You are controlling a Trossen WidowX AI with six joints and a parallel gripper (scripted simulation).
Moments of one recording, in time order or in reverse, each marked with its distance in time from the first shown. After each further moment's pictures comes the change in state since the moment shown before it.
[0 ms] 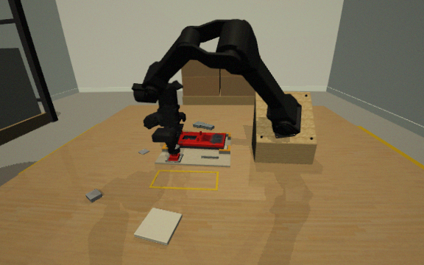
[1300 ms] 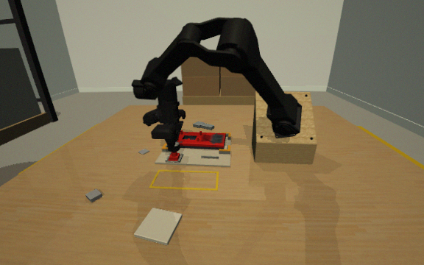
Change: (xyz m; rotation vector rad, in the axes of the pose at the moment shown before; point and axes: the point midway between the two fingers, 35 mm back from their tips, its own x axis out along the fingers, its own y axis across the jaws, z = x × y) arm -0.010 0.000 0.000 0.000 0.003 0.002
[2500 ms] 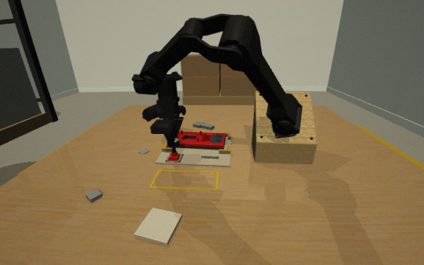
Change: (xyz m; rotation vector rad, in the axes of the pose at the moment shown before) arm -0.014 -0.001 -0.001 0.011 -0.004 0.004
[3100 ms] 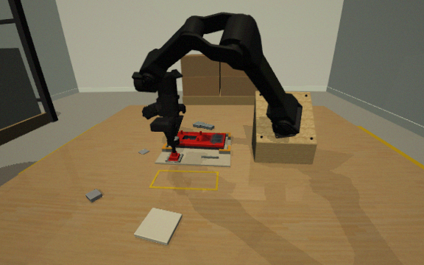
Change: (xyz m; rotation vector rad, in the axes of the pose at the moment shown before) arm -0.006 0.000 0.000 0.002 -0.002 0.002
